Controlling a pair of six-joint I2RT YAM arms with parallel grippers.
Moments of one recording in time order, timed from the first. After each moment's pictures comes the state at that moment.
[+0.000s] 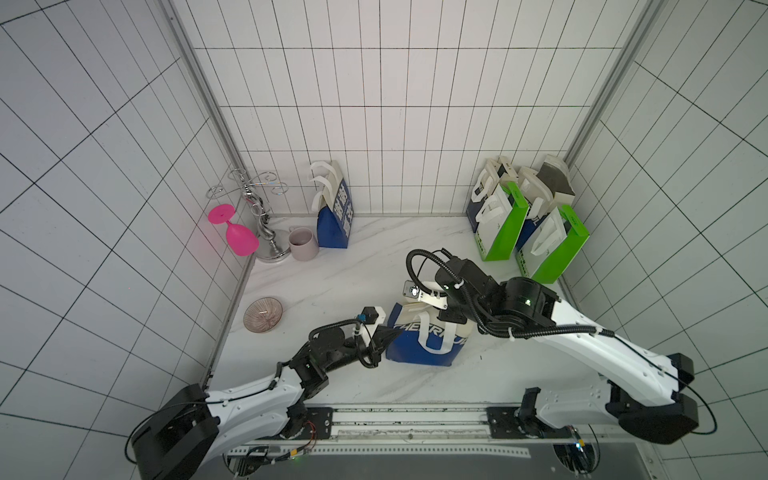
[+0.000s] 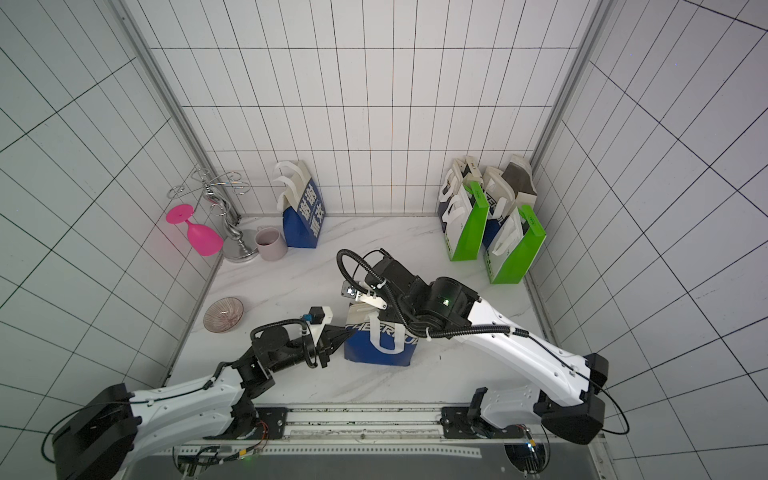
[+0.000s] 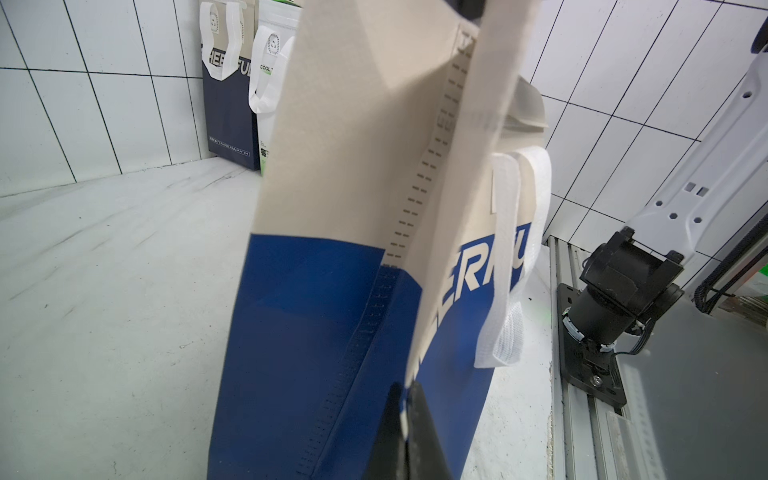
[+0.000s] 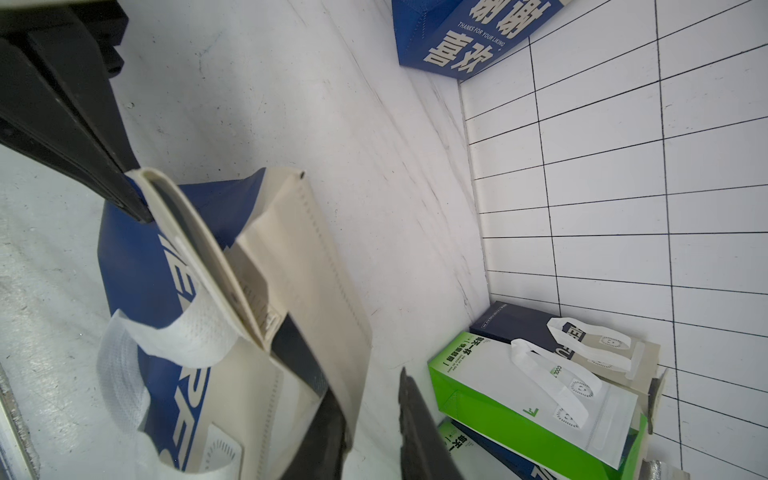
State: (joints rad) left arm -0.83 0.97 0.18 0.67 0.31 -0.19; right arm 1.05 1.28 1.48 -1.04 0.42 -0.55
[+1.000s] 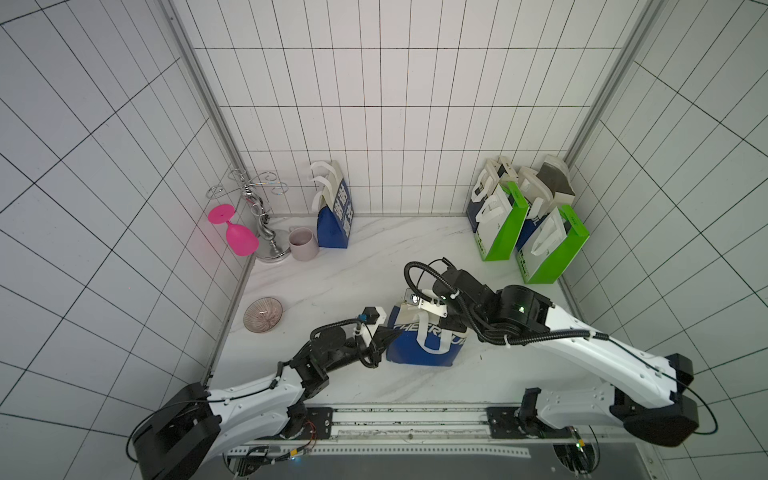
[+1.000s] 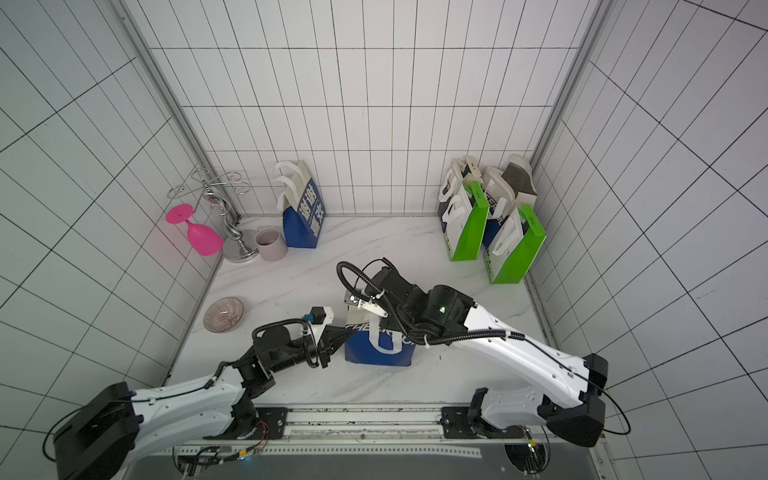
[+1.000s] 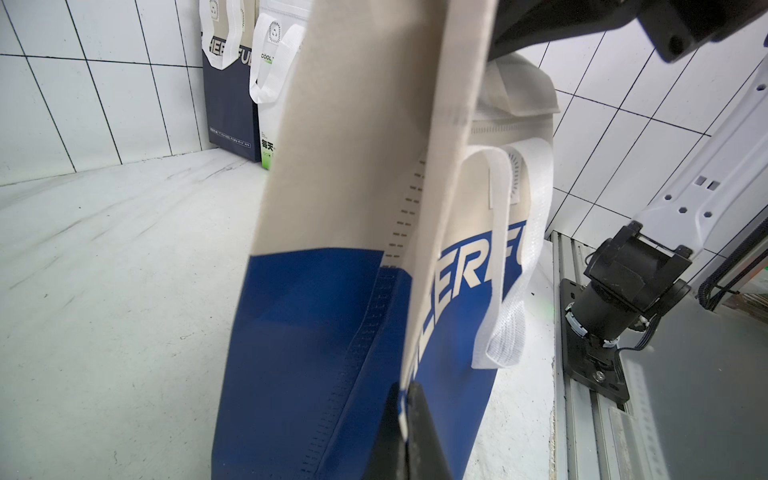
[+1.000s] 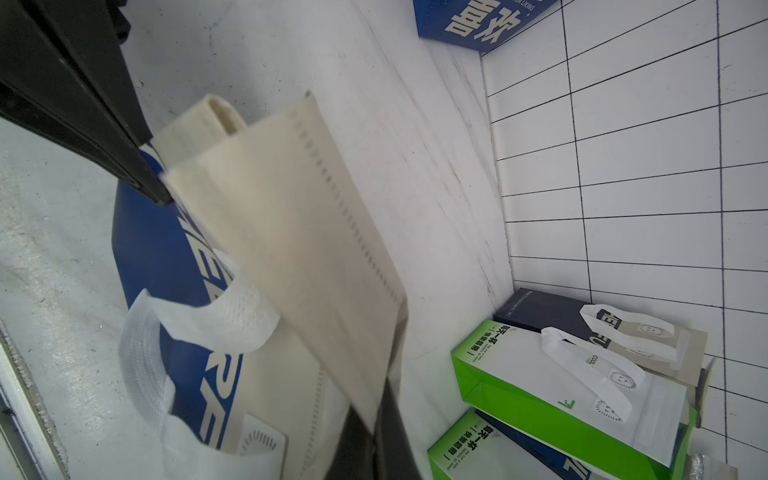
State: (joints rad) left arm -0.83 0.98 0.18 0.67 0.30 -0.19; right arm 1.06 1.26 1.39 -1.03 0.44 -0.51
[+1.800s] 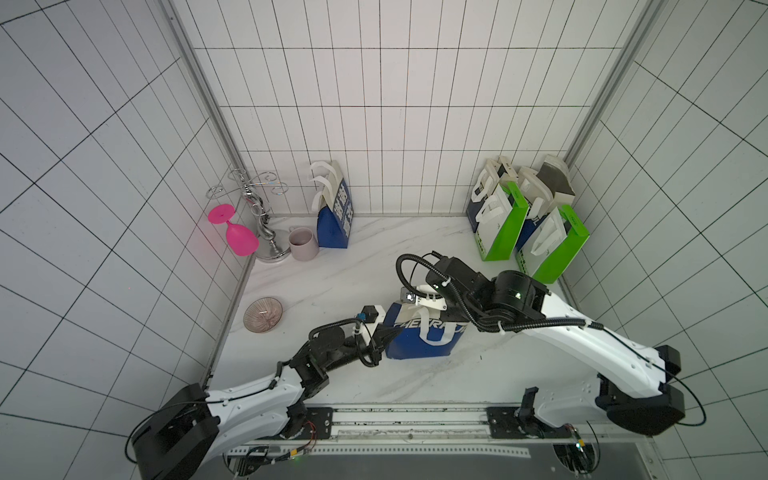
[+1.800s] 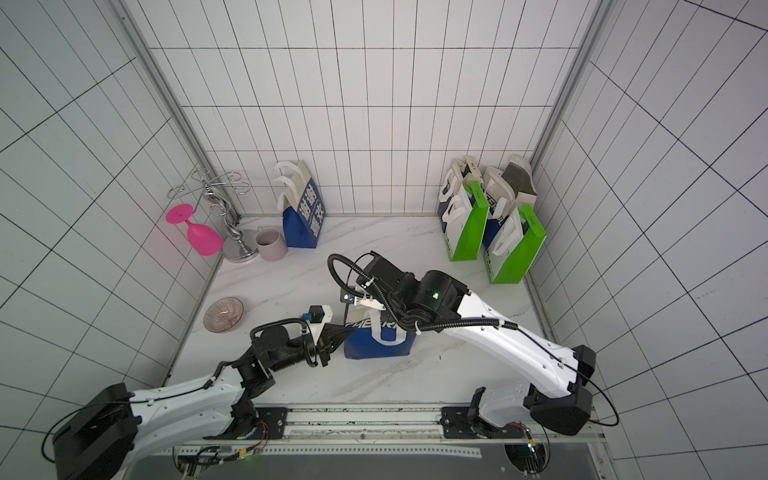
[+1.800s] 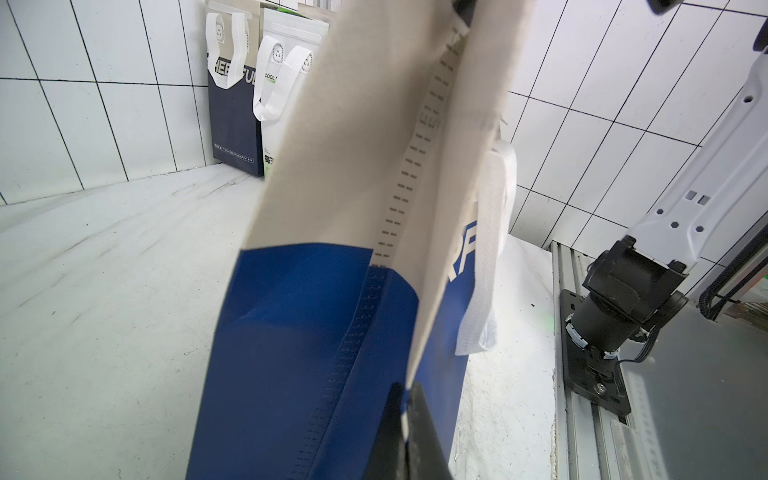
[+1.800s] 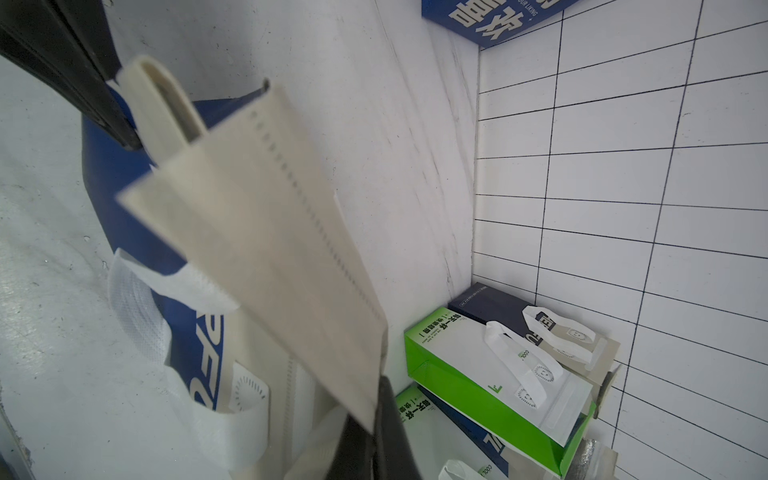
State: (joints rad) left arm -0.83 0.97 0.19 0.68 0.30 -0.19; right arm 1.06 1.37 1.60 -1.20 0.50 -0.67
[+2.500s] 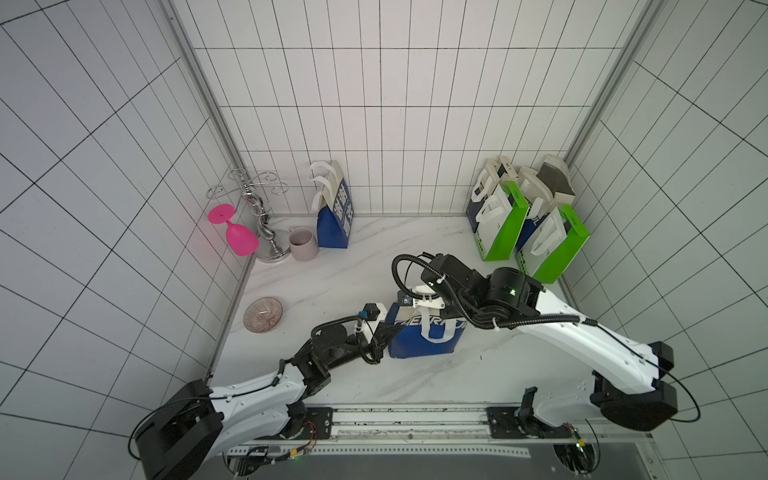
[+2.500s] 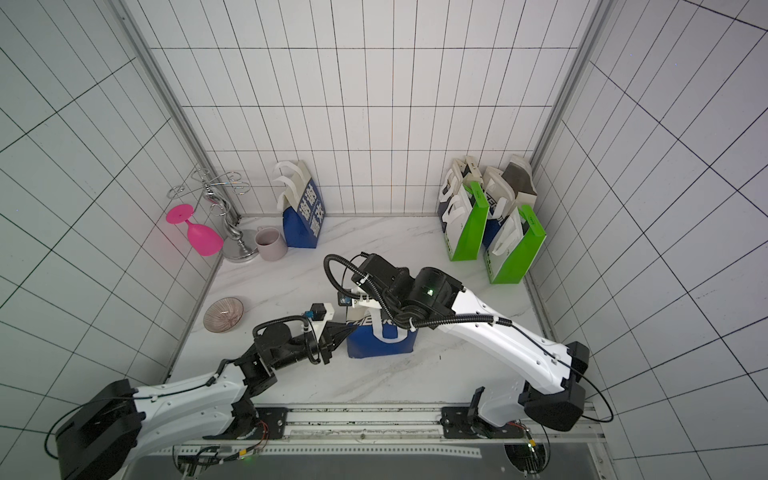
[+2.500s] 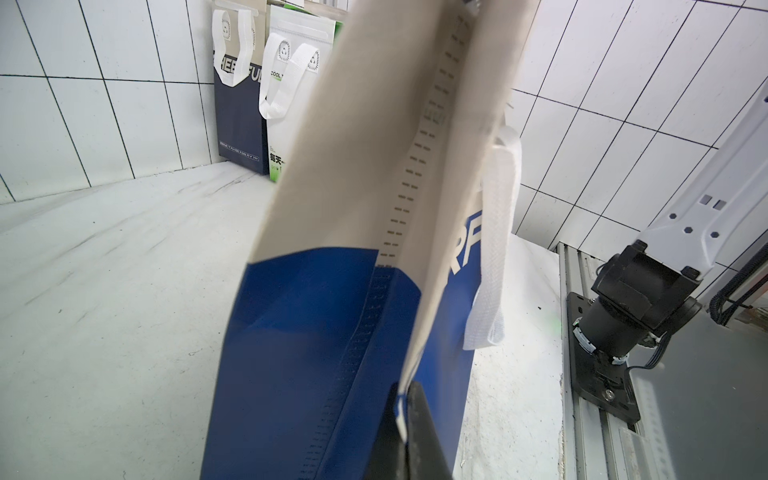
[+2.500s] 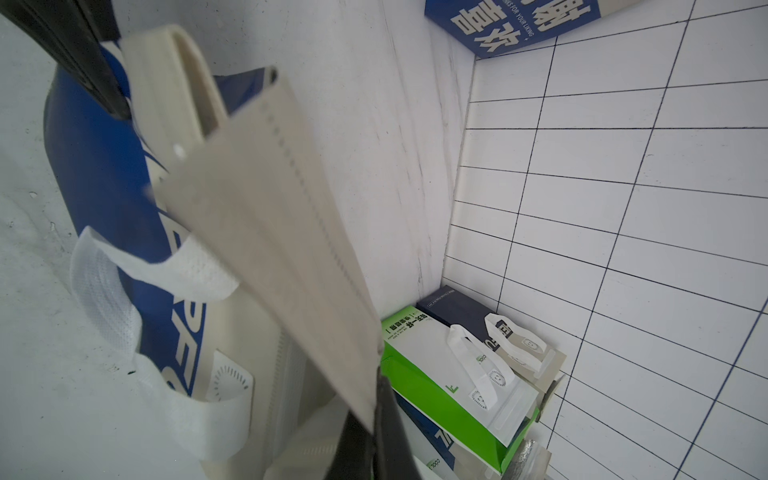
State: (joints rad) left arm -0.83 1.00 0.21 0.68 0.29 -0.19; right arm 1.07 1.40 1.64 -1.20 0.54 -0.81
